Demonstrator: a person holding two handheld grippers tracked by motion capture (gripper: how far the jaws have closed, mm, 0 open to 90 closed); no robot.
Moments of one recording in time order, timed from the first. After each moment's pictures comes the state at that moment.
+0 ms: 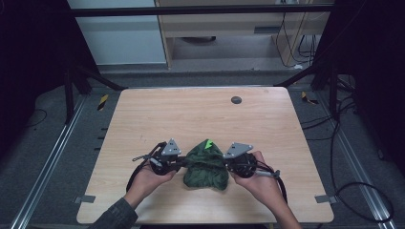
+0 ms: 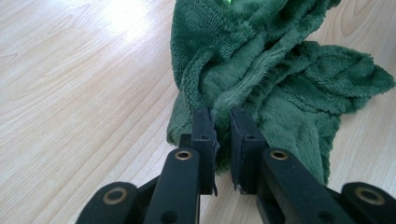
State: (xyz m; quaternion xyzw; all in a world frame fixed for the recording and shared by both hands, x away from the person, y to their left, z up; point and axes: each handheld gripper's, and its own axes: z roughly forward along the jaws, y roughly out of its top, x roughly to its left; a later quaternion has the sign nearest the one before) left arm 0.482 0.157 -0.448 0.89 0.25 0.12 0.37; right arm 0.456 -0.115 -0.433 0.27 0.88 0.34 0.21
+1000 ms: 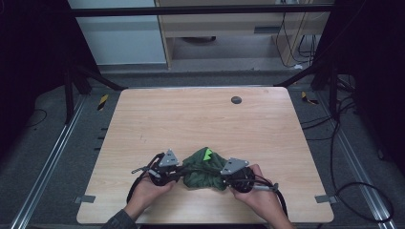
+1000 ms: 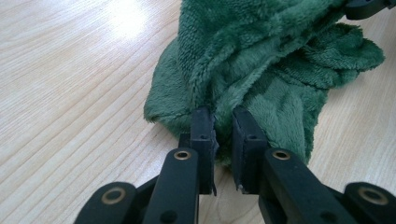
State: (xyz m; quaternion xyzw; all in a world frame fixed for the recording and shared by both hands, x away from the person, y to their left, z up) left arm 0.462 0.163 -0.475 0.87 0.27 0.11 0.39; right arm 0.427 -0.110 -0.457 0.25 0.89 0.32 0.20
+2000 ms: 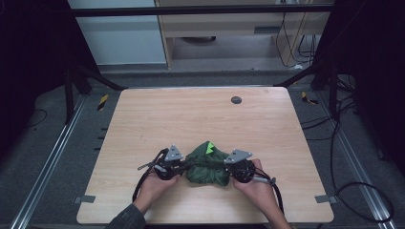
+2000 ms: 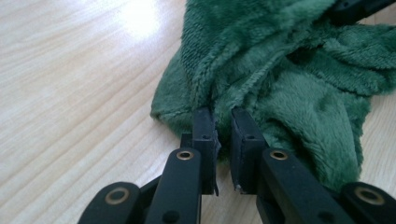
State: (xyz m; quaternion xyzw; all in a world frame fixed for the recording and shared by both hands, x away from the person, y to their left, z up) left arm 0.481 0.152 -0.488 0.86 0.30 0.13 0.39; right arm 0.459 -0.119 -0.481 0.31 0.87 0.34 0.20
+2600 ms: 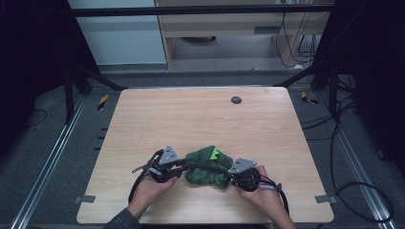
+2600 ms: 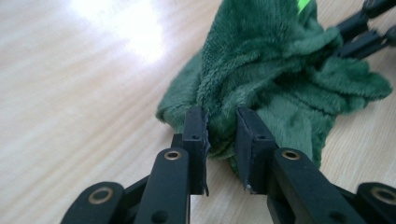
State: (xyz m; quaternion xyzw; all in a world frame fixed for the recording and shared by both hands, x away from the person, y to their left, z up) left arm 0.465 0.160 -0.461 0.85 0.28 0.15 0.41; right arm 0.441 -0.133 -0.491 0.27 0.88 0.34 0.20
